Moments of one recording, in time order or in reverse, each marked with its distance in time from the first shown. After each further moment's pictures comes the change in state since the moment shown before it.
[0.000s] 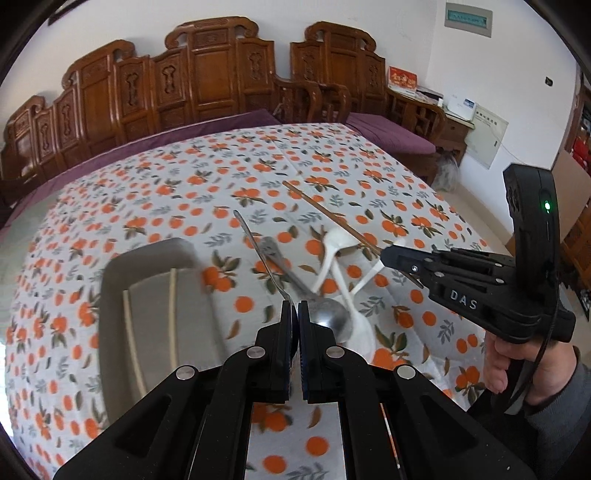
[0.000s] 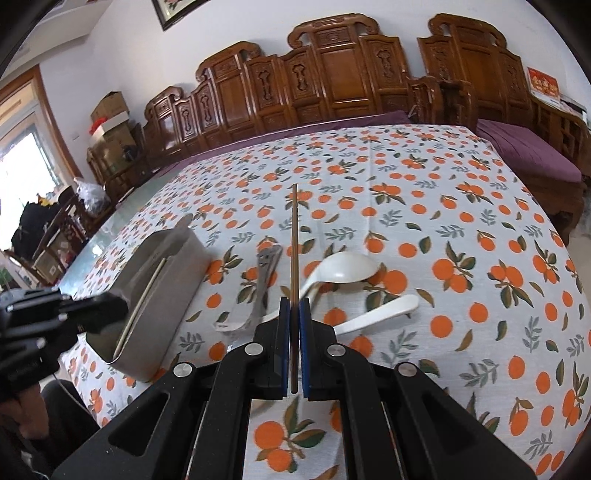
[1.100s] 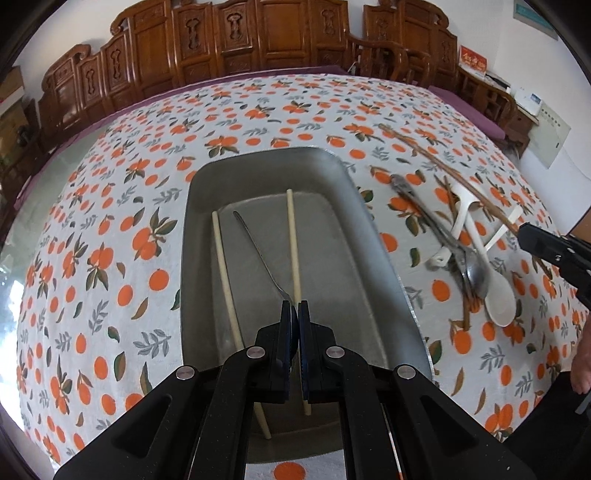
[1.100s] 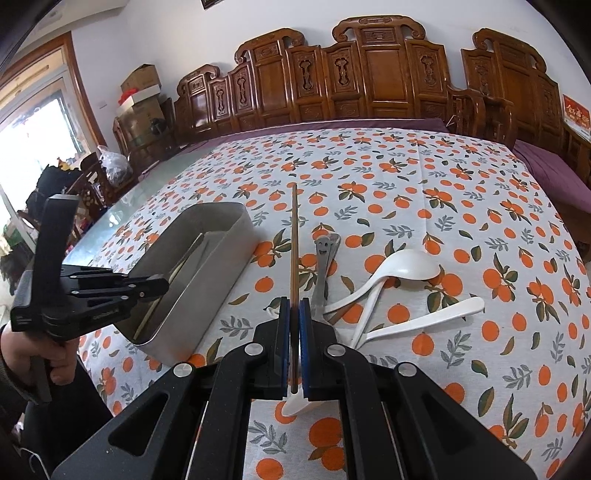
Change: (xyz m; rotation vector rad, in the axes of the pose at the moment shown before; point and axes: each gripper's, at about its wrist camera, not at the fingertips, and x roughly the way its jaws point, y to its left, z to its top) left arm 0.043 0.102 -0.045 -0.130 0.166 0.166; right arm 0.009 0.047 -0.006 -0.113 0.037 0.057
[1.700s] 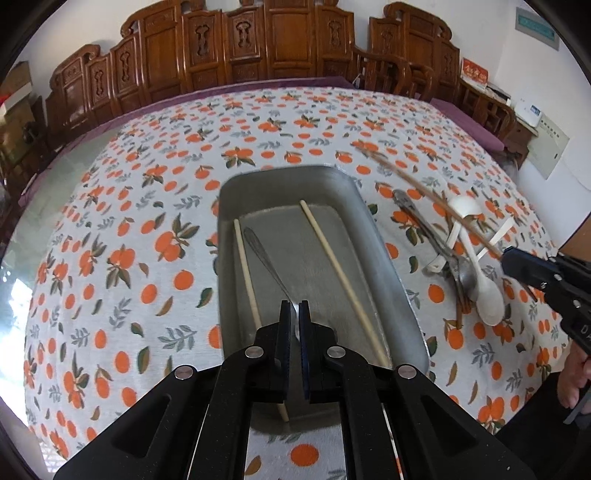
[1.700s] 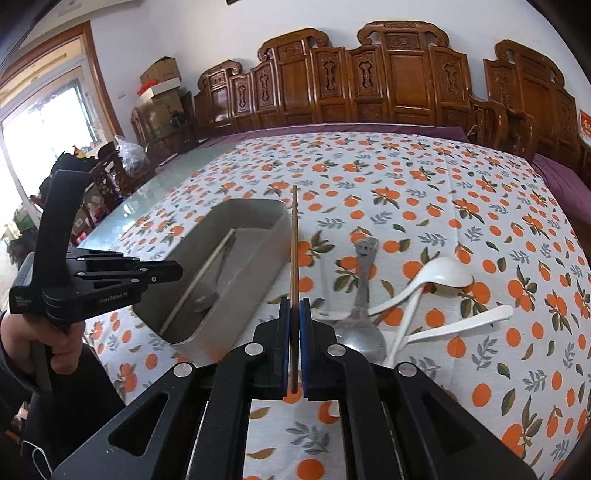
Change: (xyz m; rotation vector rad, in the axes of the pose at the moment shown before) left arm -0.033 0.016 -0.002 -0.020 -0.046 -0.009; right arm -0.003 0.038 0.003 -0.056 -0.002 0.055
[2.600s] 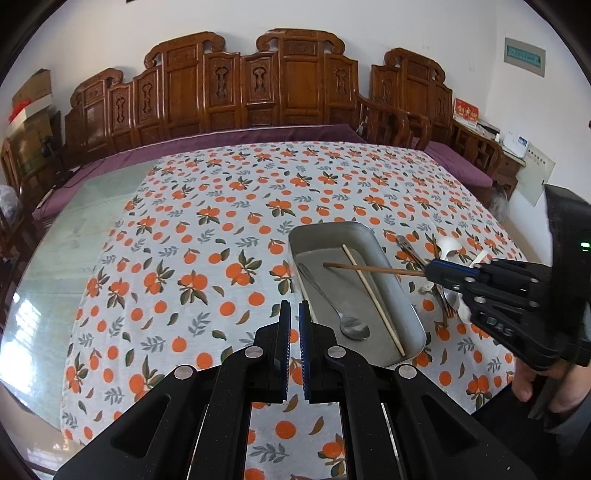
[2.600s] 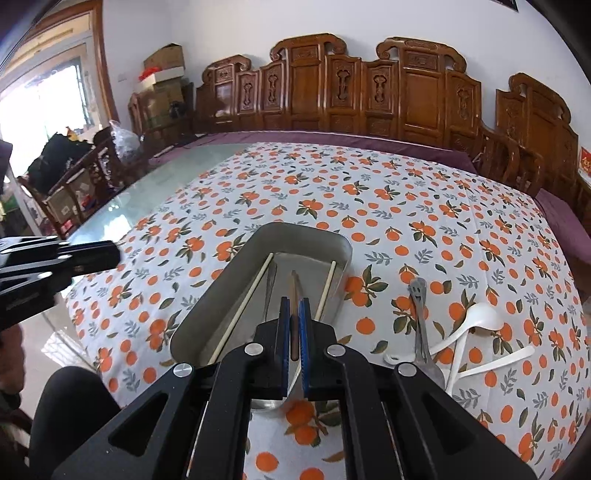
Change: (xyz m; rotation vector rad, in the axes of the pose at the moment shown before) left arm -0.098 0.061 -0.013 -0.014 -0.165 -0.013; right arm 0.036 0.092 0.038 -0.075 0.012 -0.129
